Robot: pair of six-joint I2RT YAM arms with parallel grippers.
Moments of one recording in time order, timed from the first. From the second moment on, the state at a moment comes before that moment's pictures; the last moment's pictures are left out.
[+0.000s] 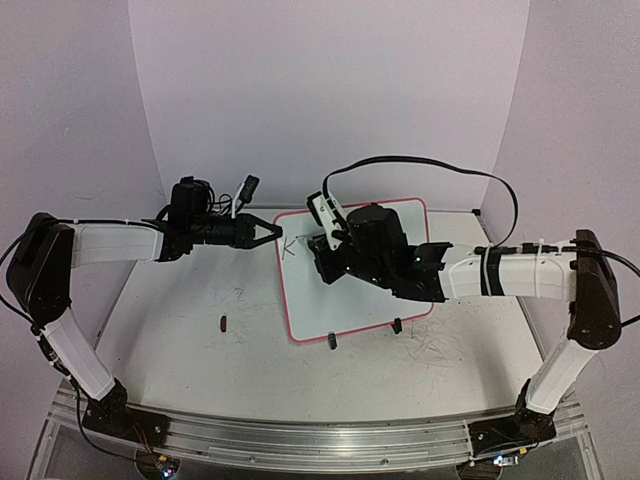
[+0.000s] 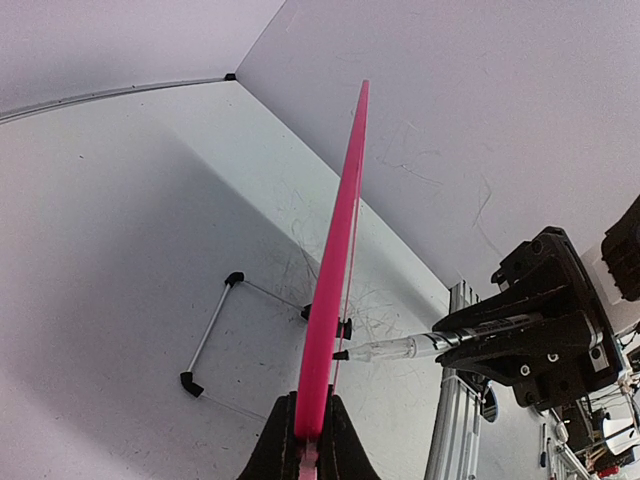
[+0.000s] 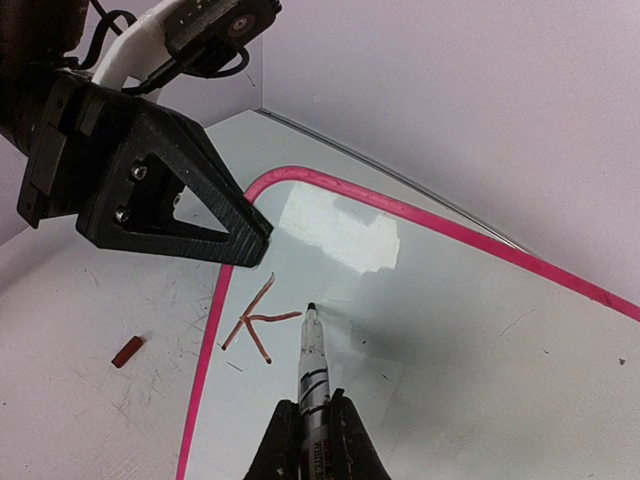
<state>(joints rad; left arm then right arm) -0.48 1.65 1.05 0.28 0.82 -0.39 1.00 1.71 1.24 0.12 0.30 0.03</state>
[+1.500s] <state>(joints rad) -0.48 1.65 1.05 0.28 0.82 -0.39 1.00 1.69 1.21 0.12 0.27 0.03</state>
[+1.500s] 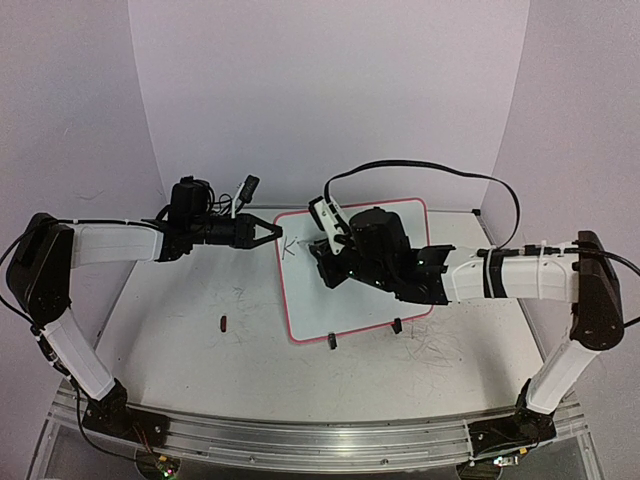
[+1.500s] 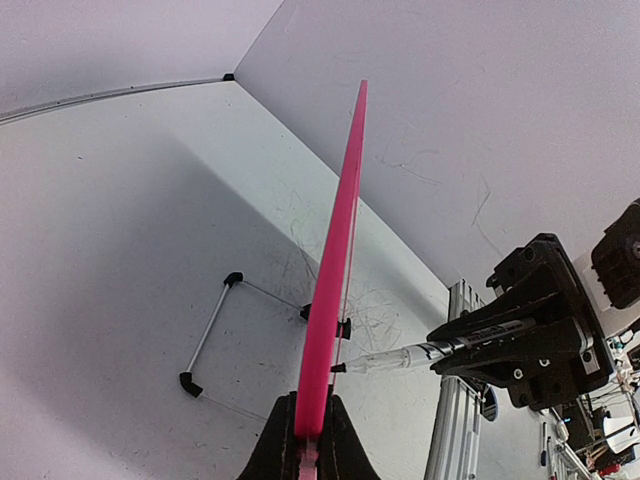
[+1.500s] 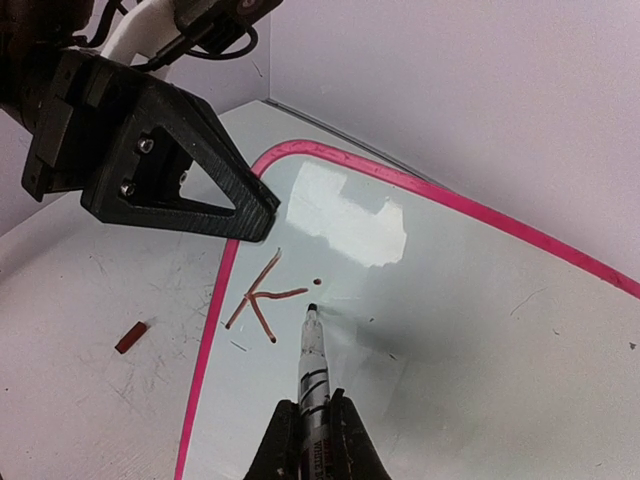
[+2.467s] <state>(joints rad) -0.48 1.65 1.05 0.28 0.82 -0.39 1.02 1.69 1.15 0.12 0.25 0.08</state>
